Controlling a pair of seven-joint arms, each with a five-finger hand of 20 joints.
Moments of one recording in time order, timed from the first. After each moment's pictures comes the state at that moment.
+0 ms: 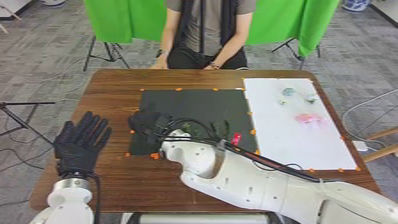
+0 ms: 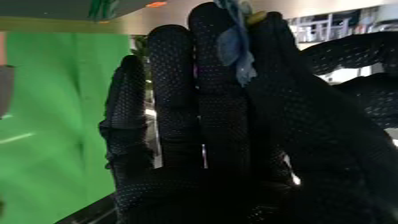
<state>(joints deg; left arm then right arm) 122.1 -56.9 -88.1 -119.1 5.4 18.0 27.5 -49.3 -77.1 12.6 -80.7 -135.3 10.3 16.7</state>
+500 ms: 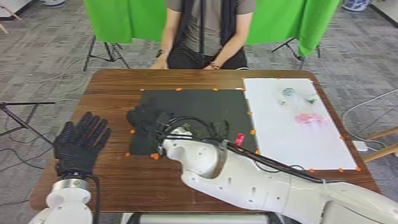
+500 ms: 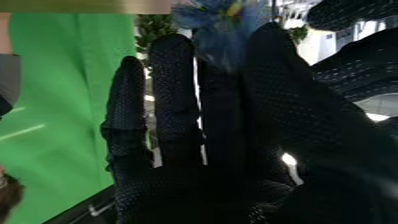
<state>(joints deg) 122.5 -57.2 -88.8 -119.1 5.7 18.0 26.7 -49.9 -76.2 13.7 -83.3 -134.9 11.9 17.5</state>
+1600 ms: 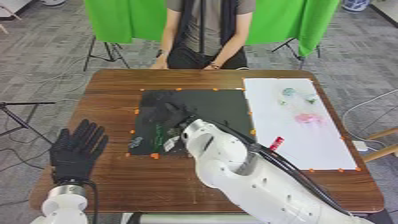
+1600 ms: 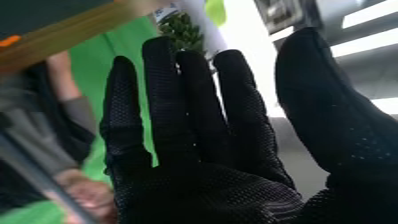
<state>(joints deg) 125.7 -60.7 -92.1 -120.1 6.1 18.5 23.4 -65.3 -71.0 35.8 -102.0 -117.9 4.3 19.1</state>
